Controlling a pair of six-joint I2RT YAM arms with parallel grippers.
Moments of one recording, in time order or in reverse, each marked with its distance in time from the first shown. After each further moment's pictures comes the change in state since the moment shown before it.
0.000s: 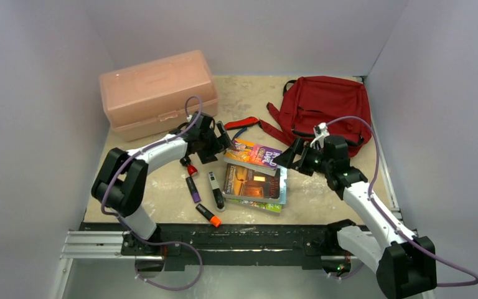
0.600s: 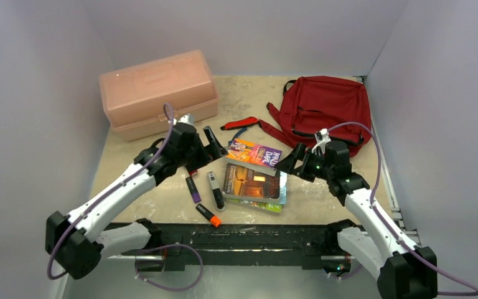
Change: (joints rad) left arm -0.162 -0.572 -0.095 -0.263 -0.159 0.003; right arm 0.000 -0.083 -0.040 -0.061 0.000 -0.004
